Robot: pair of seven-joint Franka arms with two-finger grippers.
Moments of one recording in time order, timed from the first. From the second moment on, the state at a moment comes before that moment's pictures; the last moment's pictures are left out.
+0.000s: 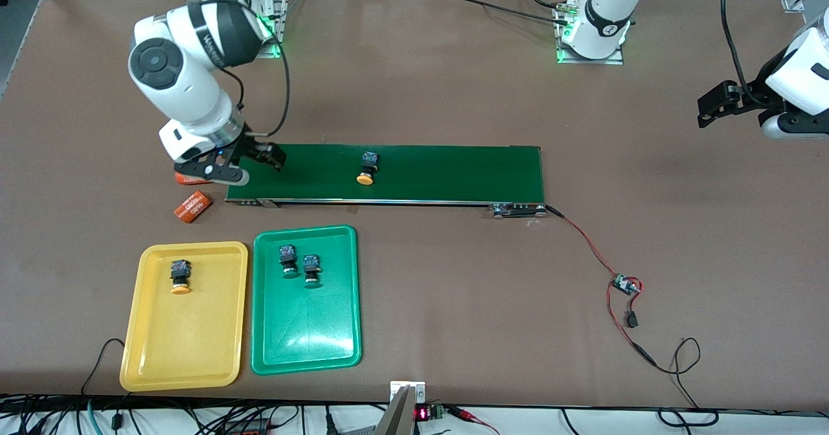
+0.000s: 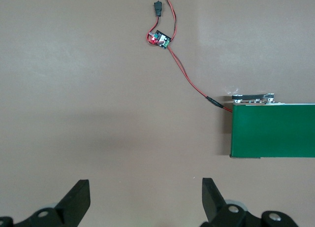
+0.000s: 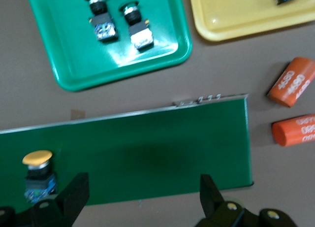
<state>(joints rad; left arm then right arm) -0.09 -0.01 0.04 -1.60 0.05 1.52 -0.05 0.03 0.07 0.37 -2.08 -0.01 2.13 0.56</state>
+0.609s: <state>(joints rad) -0.09 -0.01 0.04 -1.60 0.05 1.52 -0.05 0.03 0.06 0.49 -2.20 0.00 2.25 0.70</state>
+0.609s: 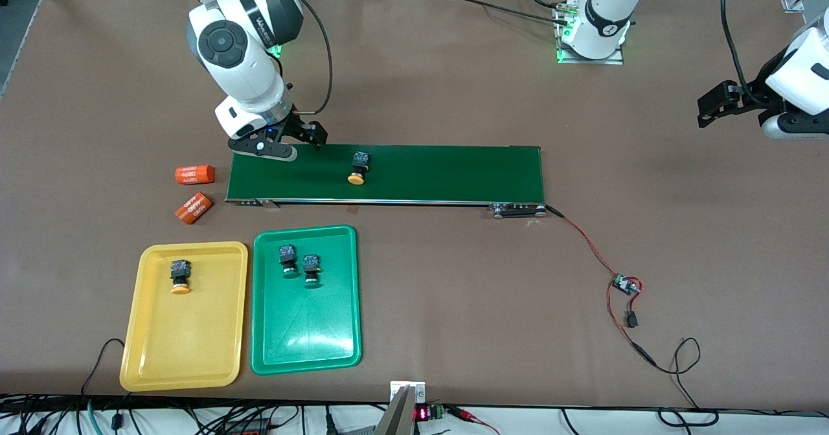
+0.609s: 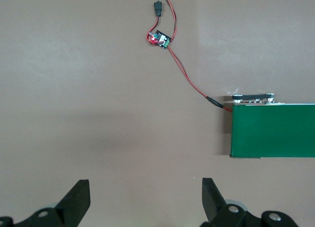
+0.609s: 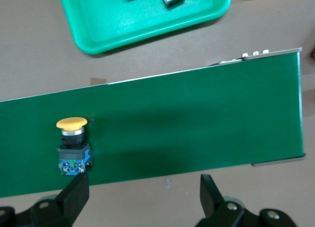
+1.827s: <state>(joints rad) -0.09 -0.01 0.04 -1.60 0.05 1.52 -0.05 0.08 0.17 0.52 -2.25 -0.17 2.37 0.85</state>
